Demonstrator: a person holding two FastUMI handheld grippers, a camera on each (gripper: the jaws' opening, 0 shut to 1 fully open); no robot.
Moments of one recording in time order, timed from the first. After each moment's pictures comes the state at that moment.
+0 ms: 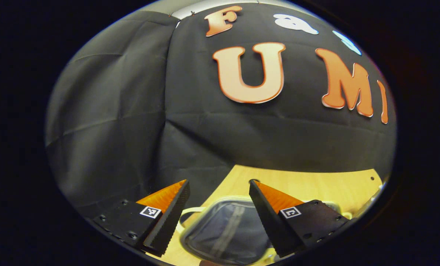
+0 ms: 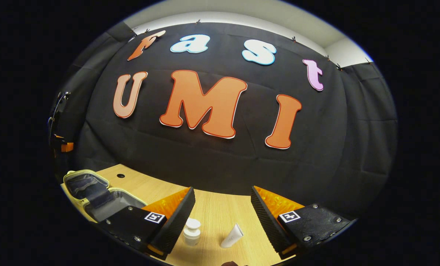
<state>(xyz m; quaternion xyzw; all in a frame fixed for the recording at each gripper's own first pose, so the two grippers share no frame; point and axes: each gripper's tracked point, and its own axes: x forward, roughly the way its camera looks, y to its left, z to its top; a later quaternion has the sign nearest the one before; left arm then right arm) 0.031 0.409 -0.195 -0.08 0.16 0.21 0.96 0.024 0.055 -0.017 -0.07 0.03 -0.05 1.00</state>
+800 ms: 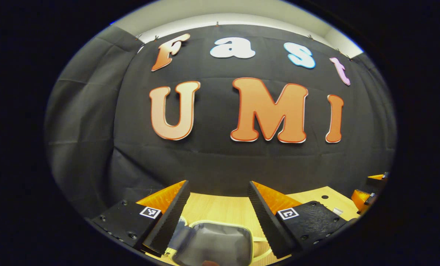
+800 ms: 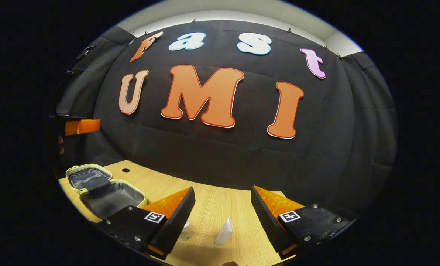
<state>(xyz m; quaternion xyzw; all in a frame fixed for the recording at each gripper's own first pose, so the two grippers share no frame) 0.053 0.146 -0.070 -0.06 0.04 0.06 1.00 0.026 0.016 -0.058 -0.05 0.04 -0.01 1.00</state>
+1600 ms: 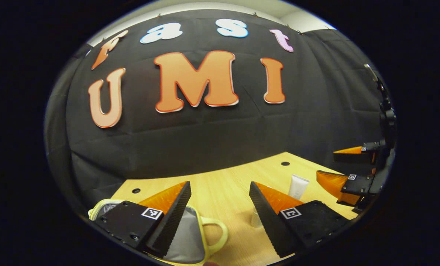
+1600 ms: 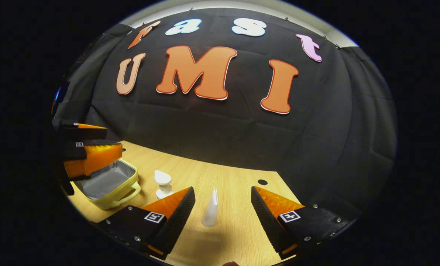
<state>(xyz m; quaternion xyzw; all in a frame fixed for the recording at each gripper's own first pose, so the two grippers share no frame) 0.052 -0.044 -0.167 0.02 0.14 -0.13 0.98 -0.002 -0.022 -0.133 -0.06 0.13 -0.01 0.99</state>
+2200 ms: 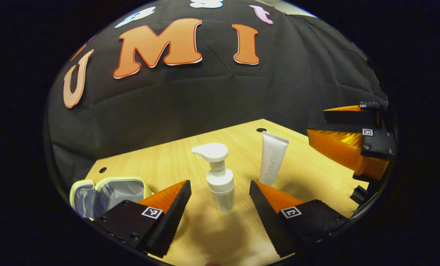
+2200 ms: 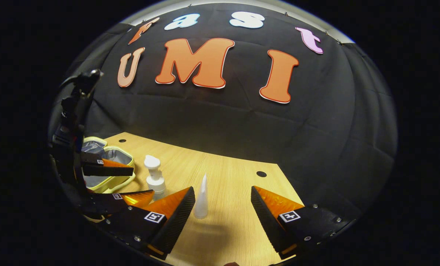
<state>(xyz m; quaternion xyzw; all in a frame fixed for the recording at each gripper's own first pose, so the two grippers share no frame) 0.049 -0.136 -0.275 0.02 0.24 -0.19 0.95 -0.001 -0.053 -0.160 -0.07 0.16 0.00 0.99</state>
